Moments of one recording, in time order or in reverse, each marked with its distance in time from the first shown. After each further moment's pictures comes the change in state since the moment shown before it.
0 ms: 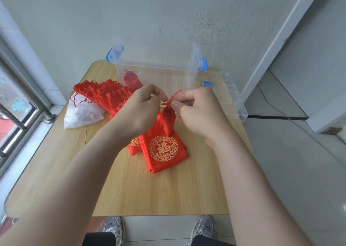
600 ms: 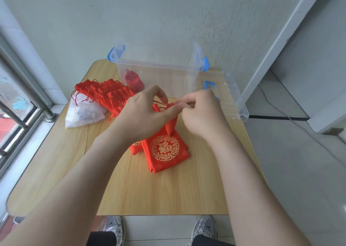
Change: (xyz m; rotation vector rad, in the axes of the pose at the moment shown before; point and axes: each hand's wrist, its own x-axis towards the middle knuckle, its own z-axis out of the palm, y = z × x) left_hand -0.005 -0.006 0.000 0.366 0.034 0.176; right_hand -0.001 0.002 -0.001 -0.166 0.065 0.030
